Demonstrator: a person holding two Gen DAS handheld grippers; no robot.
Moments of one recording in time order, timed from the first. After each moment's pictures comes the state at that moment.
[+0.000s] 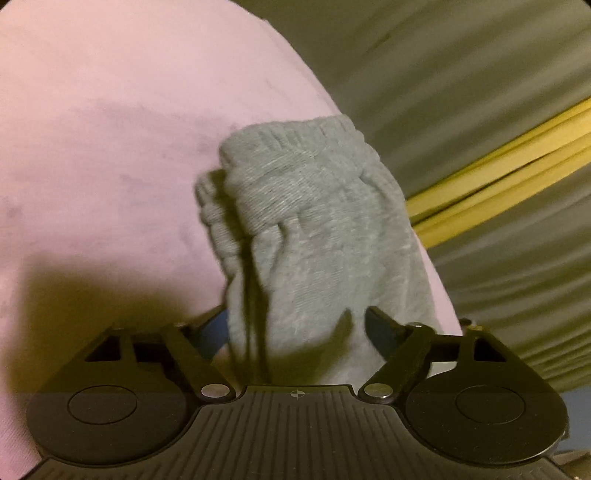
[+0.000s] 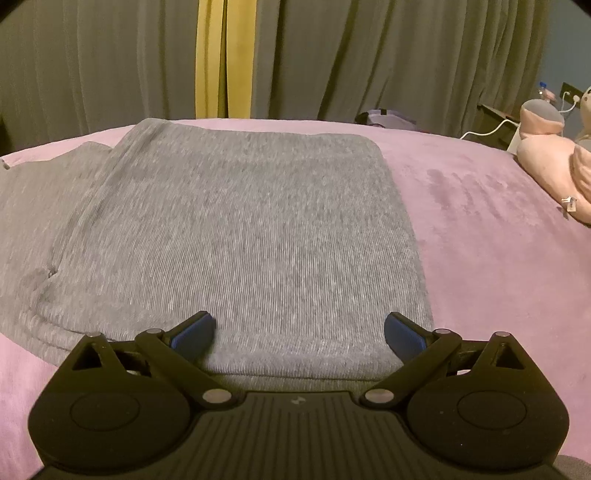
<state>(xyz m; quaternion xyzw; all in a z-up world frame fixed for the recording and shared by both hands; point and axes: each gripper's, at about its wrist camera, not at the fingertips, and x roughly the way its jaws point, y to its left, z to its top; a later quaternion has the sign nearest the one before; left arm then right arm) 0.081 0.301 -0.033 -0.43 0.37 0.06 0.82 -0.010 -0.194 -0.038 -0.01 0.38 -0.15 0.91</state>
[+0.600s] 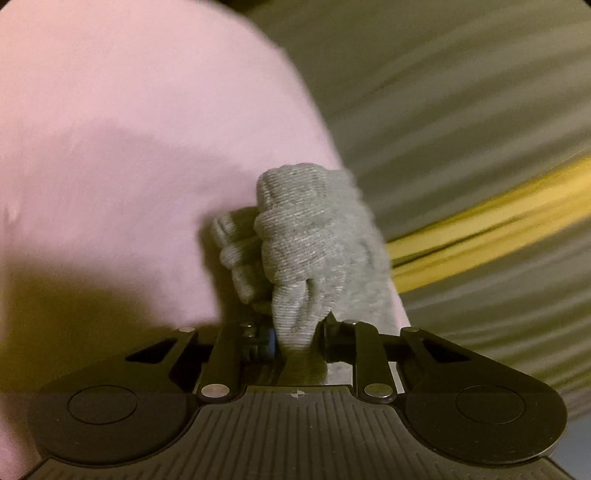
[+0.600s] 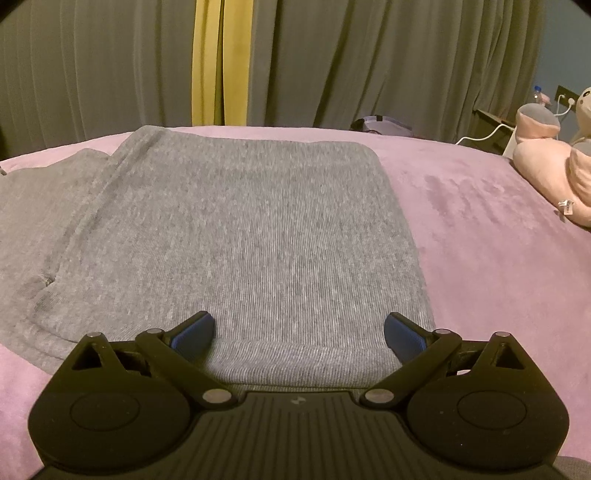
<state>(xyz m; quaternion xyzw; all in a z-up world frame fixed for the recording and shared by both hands) 0.074 0.304 -0.014 -0.47 0.31 0.07 0.83 -0.010 -0.193 -0.038 -0.01 0.37 -0.16 0.92</state>
